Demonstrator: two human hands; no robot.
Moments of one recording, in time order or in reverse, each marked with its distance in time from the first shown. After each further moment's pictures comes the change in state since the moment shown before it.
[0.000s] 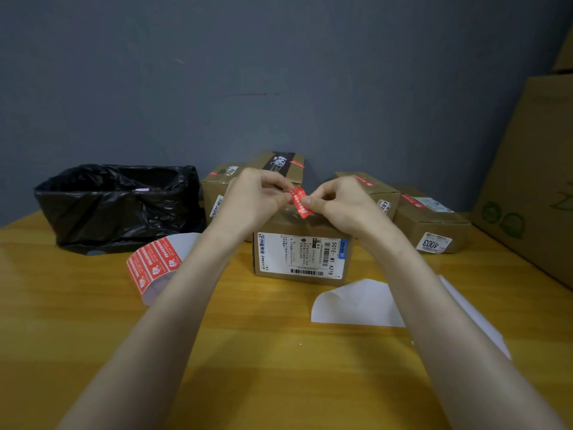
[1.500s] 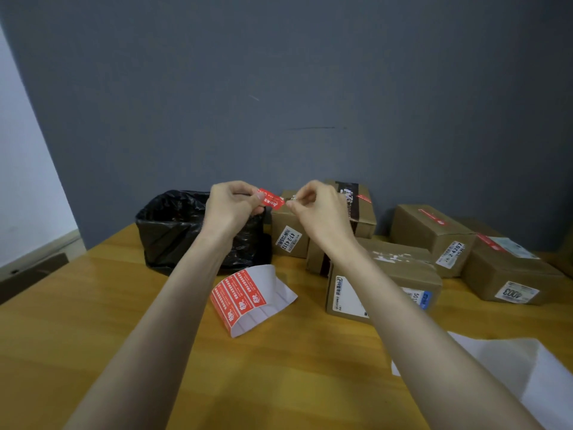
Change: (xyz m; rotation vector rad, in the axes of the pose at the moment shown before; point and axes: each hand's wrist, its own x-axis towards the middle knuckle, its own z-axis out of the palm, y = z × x) left_hand 0.031 -0.058 -0.122 -0.249 0.326 -0.312; right_hand 0.060 -0.088 0.104 -0.044 0.189 -0.182
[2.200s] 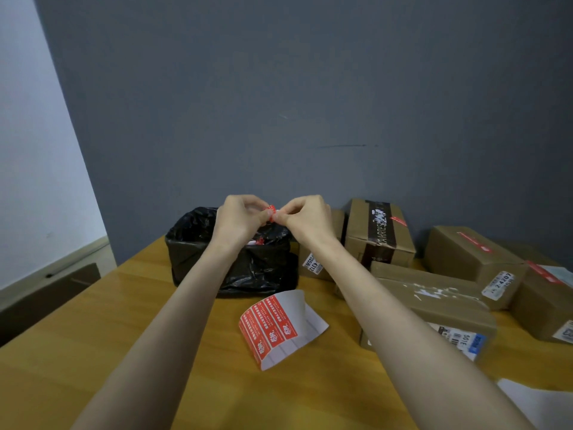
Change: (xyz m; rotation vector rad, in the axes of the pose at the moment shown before) left_hand 0.041 -0.009 -0.031 0.292 0.015 0.080; right_hand 0.041 -0.035 0.058 0.214 -0.137 0.089
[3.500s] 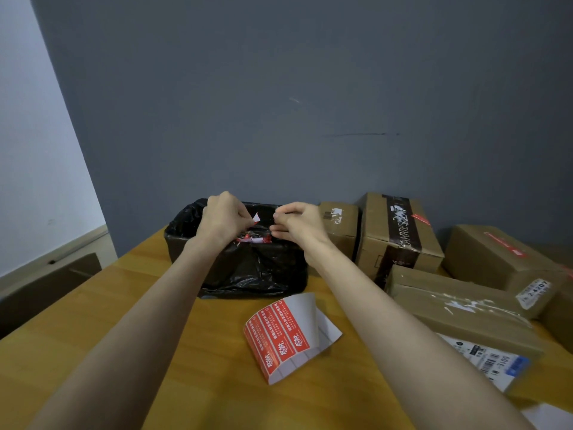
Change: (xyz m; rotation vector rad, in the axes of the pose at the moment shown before) left_hand 0.050 -0.058 -0.007 0.464 -0.030 0.076; right_hand 0.026 0.025 0.046 0.495 -0.121 0.336
